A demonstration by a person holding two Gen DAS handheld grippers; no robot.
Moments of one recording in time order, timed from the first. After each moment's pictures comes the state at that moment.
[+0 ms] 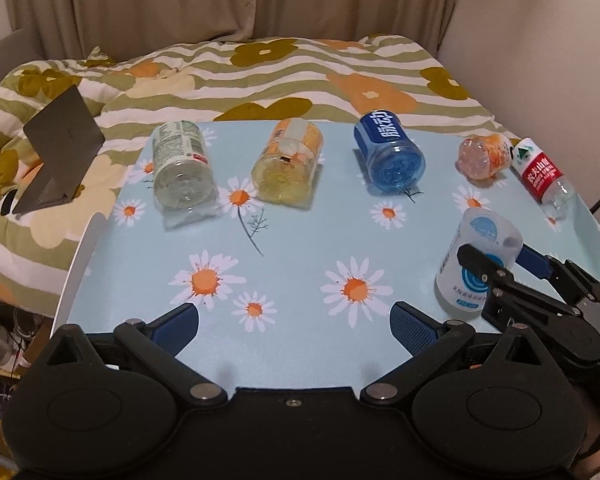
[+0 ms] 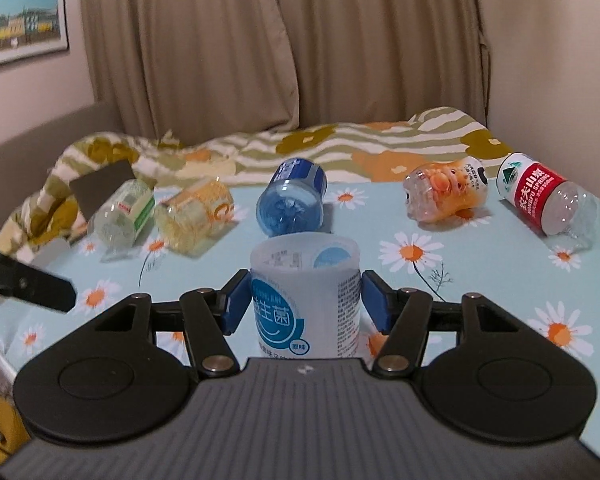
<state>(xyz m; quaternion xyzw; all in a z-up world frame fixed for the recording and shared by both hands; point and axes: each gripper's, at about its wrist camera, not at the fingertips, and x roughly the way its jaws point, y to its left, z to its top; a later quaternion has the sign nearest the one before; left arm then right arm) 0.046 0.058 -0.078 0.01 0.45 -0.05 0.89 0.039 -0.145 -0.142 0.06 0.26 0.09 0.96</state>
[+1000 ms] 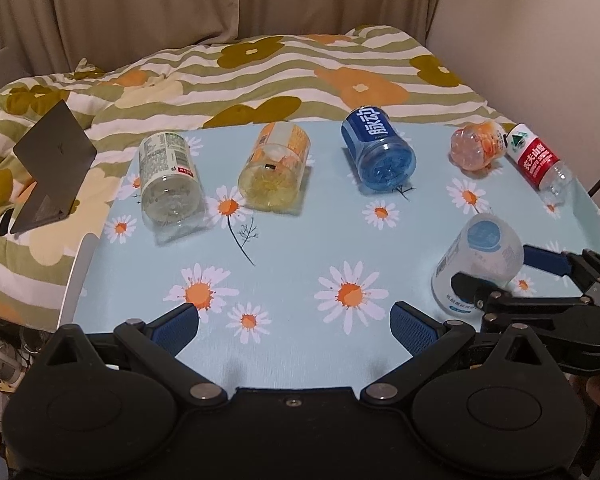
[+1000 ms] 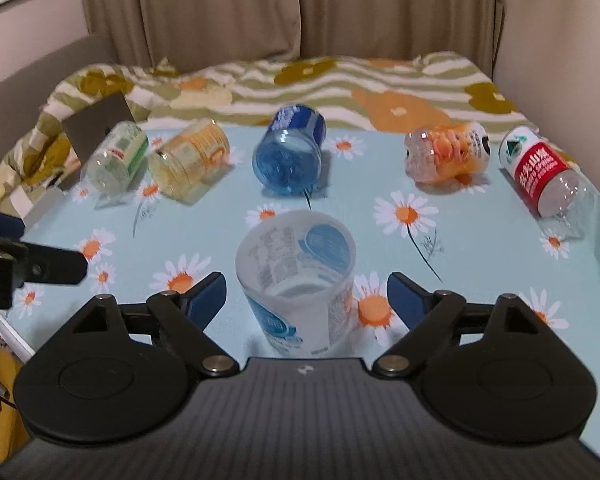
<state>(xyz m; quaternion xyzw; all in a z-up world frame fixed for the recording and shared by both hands) 0.054 0.046 -0.073 0.04 0.46 -0.06 0.89 0.055 -0.141 -0.125 0.01 0.37 0.09 0.92</state>
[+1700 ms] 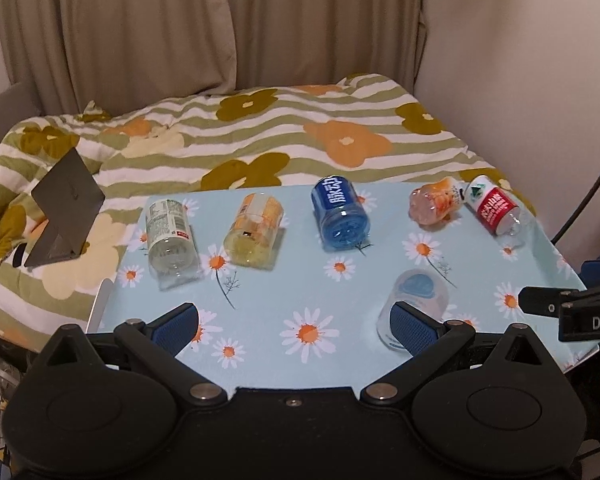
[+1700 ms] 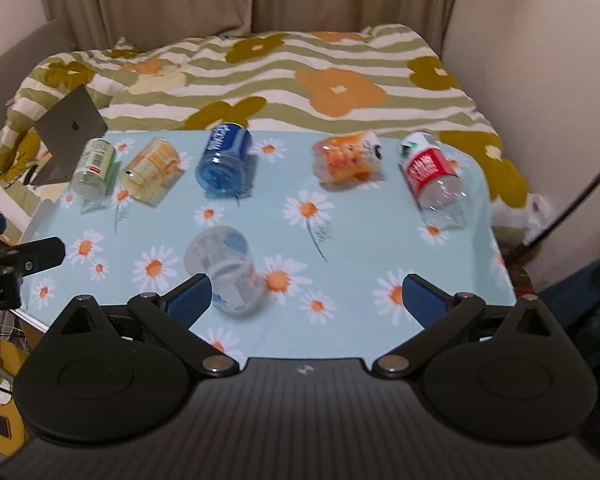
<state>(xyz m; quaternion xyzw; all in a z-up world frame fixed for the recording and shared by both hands) 0.014 0.014 -0.008 0.04 0.40 -0.06 0.92 0.022 -0.207 -0.018 0.00 0.44 0.03 0.90</state>
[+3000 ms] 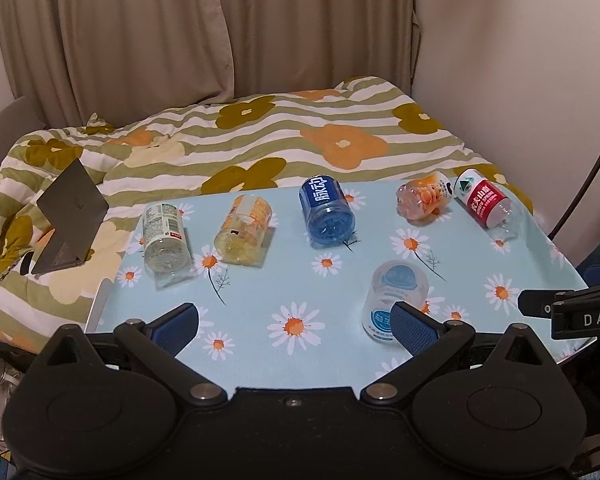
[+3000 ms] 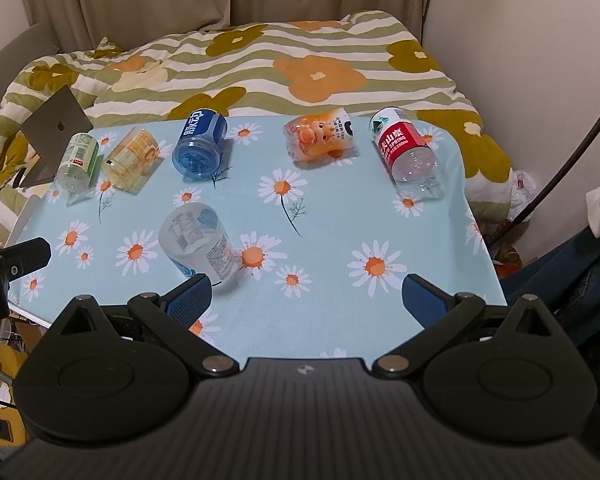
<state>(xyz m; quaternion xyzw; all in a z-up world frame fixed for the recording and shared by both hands) -0.006 -0.006 -0.006 0.06 0.38 -0.05 0.92 0.007 -0.228 -0.024 0.02 0.45 0.01 0.89</state>
